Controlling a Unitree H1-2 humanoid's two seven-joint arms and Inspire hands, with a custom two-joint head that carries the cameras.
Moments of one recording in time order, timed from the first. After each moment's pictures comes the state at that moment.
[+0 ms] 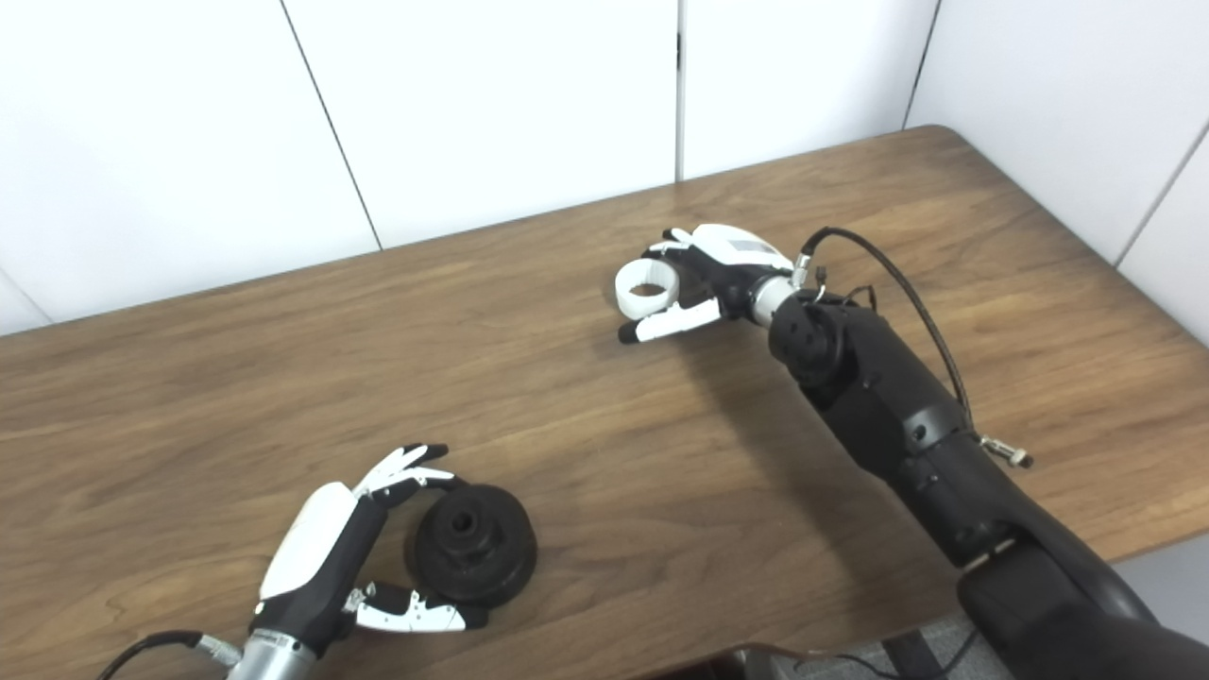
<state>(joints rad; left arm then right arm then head) 0.03 0.20 -0.34 -0.27 0.64 0.02 -0.19 -0.49 -0.50 0.26 0.21 -0.64 0.24 0.31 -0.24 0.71</state>
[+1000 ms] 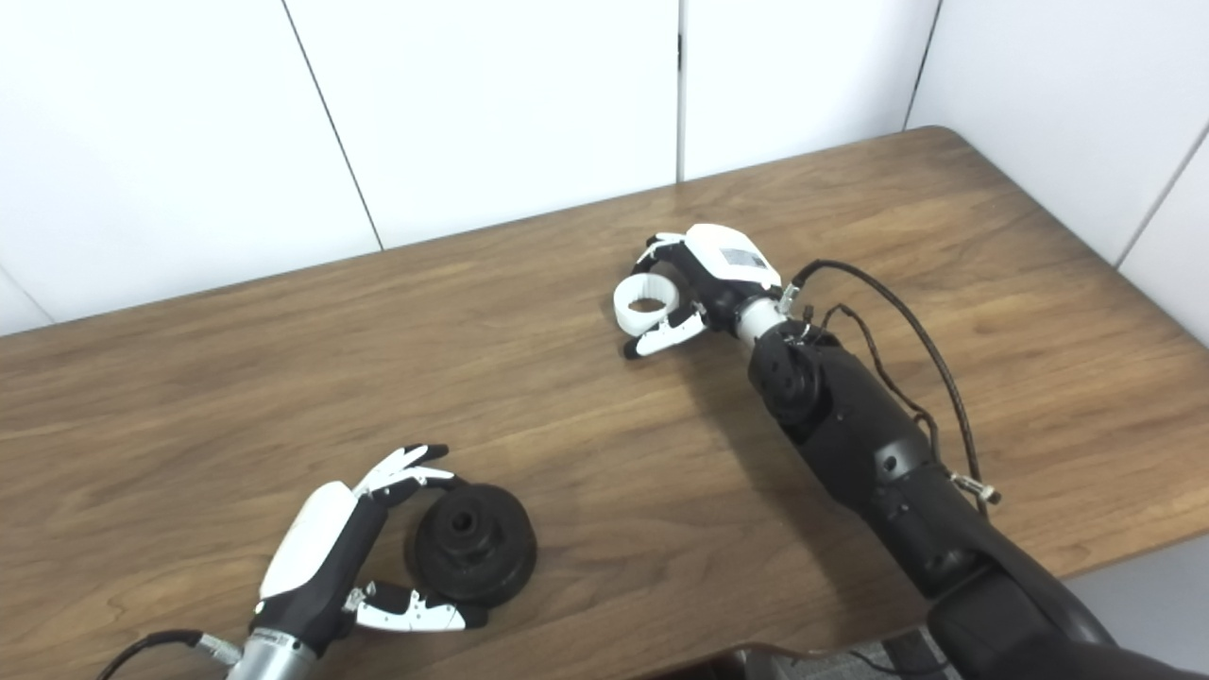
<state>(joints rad) 0.03 0.20 -0.34 -0.27 0.64 0.02 -0.19 -0.46 -0.43 0.24 0.29 -0.65 0.14 0.03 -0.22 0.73</state>
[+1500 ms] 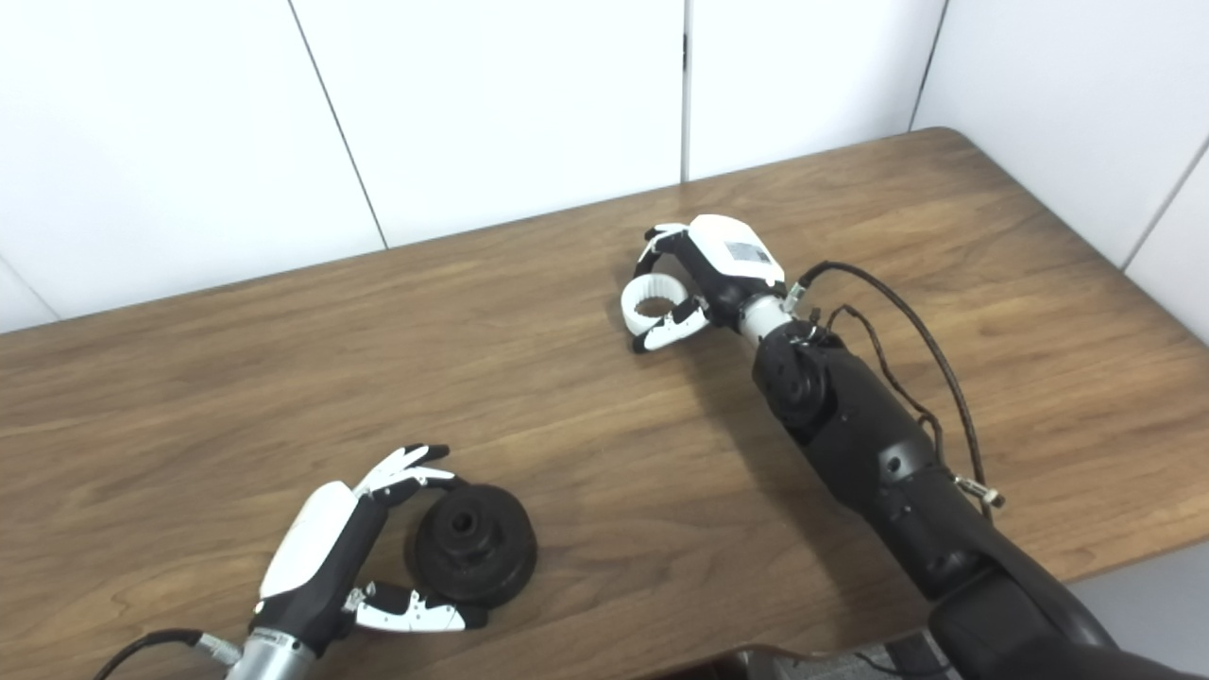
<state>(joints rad) 0.04 0.20 -0.33 -0.27 0.64 0.02 -0.19 -0.45 -0.43 0.22 0.30 -0.65 0.08 -0.04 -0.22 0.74</state>
